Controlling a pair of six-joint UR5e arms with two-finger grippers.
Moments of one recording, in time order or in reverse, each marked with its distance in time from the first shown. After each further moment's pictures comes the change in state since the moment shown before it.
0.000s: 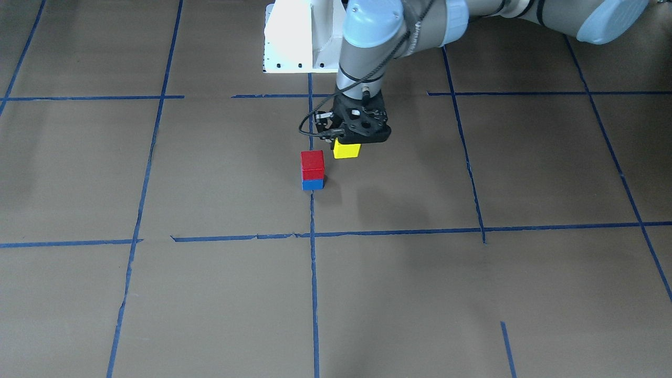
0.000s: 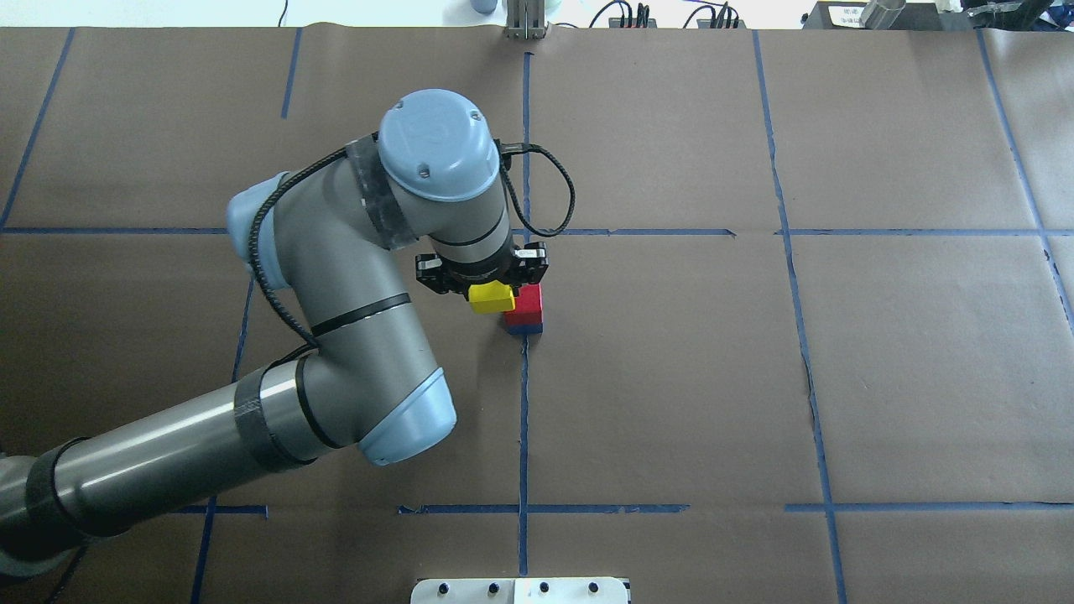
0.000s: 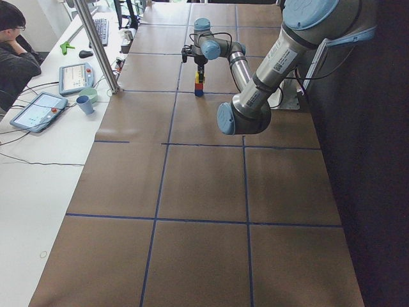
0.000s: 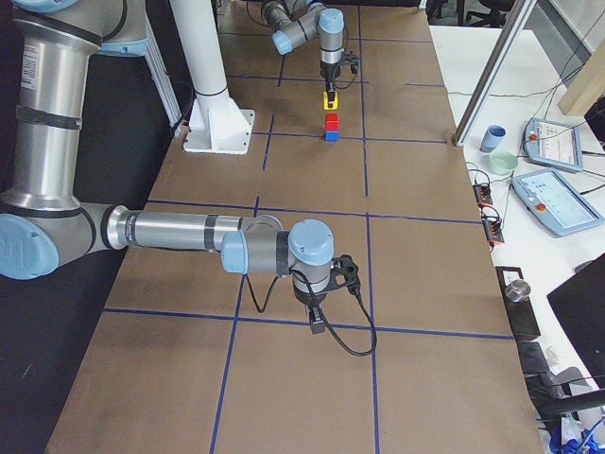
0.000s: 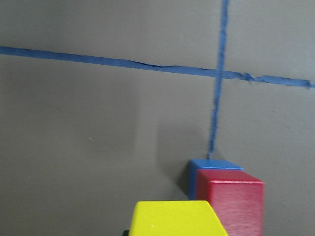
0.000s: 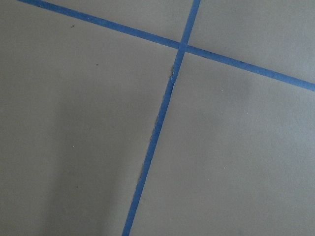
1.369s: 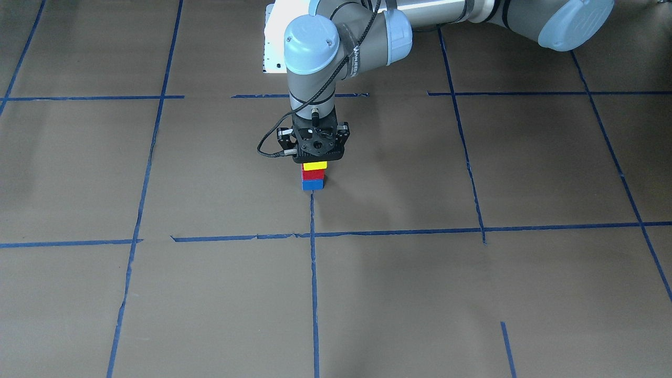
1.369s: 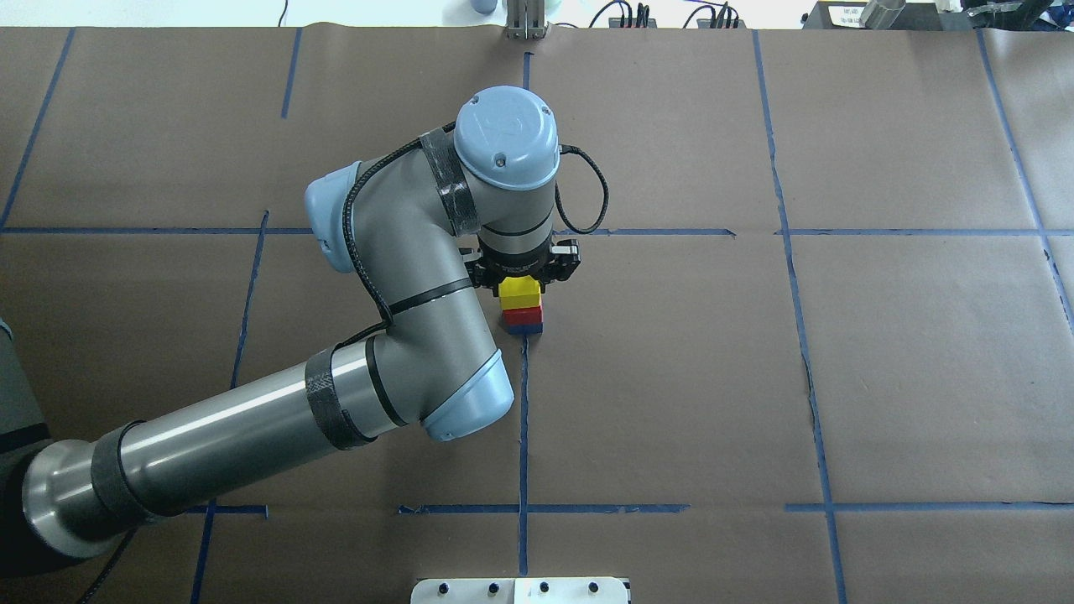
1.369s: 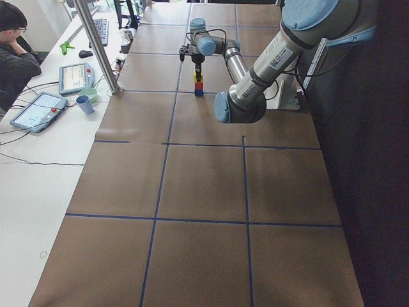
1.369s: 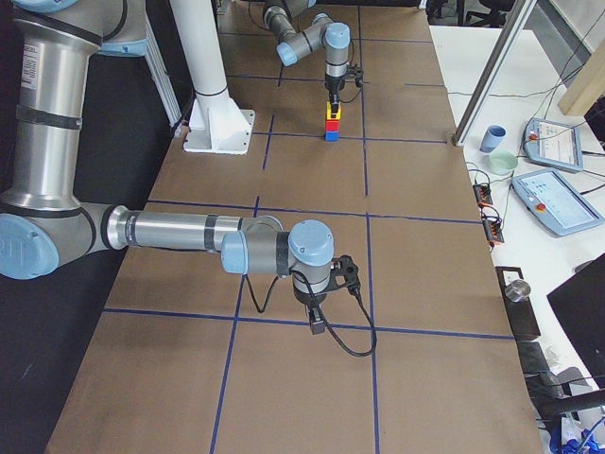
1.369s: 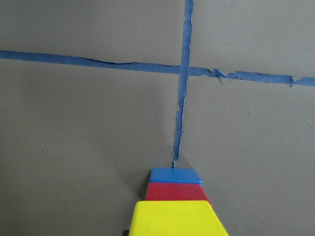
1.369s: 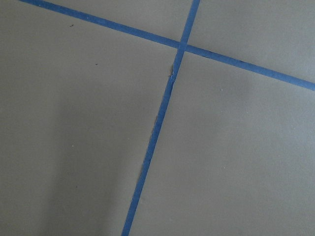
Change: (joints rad) left arm 0.004 -0.064 0.121 -0.009 -0.007 0.023; right arm 0.000 0.000 -0.002 0.001 0.000 -0.001
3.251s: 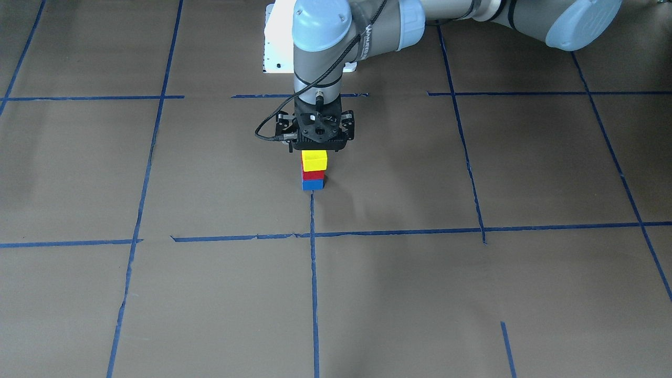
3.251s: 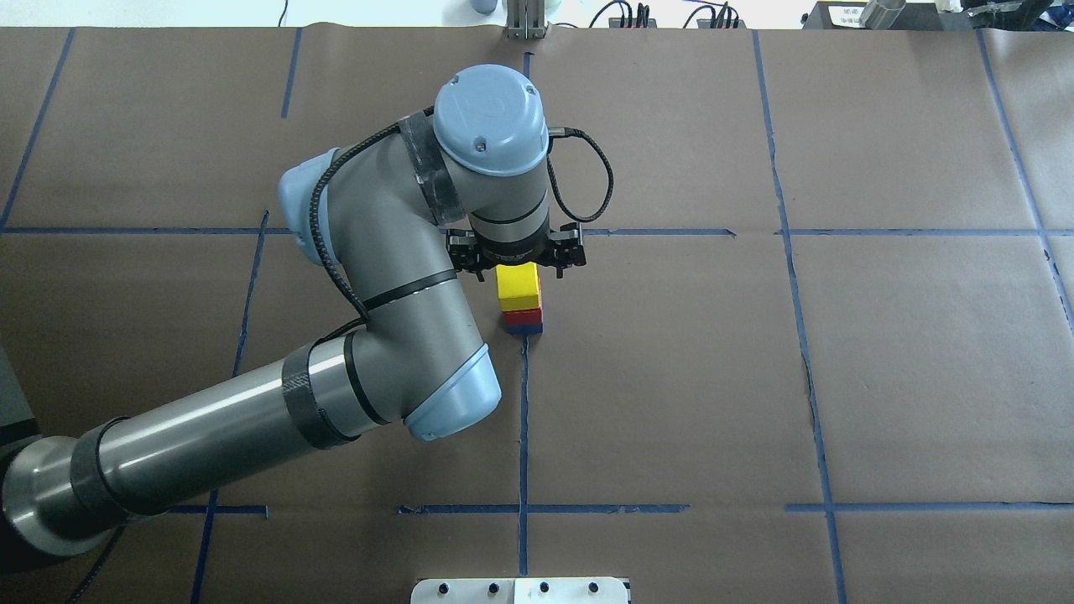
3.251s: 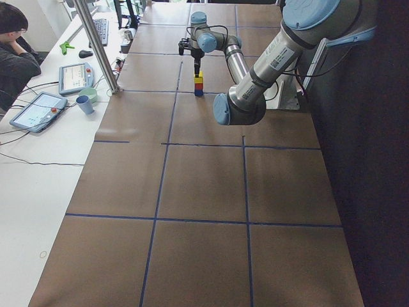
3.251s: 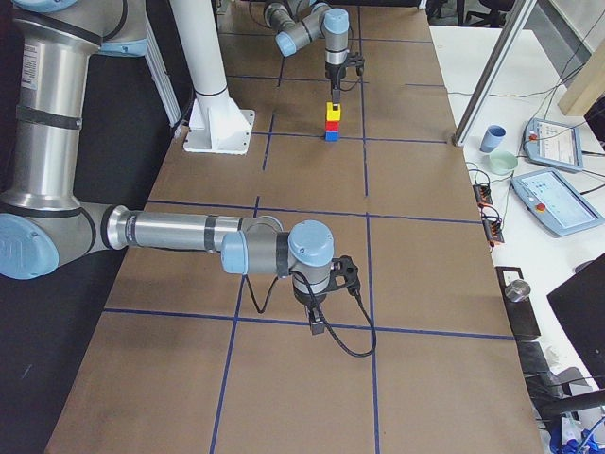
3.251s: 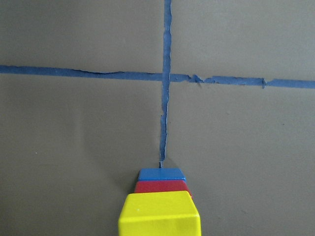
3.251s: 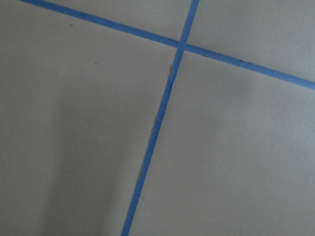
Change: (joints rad) left arm -0.039 0.058 -0.152 0.027 0.002 0.089; right arm 0.000 0.000 -0.001 0.000 0.000 0.001
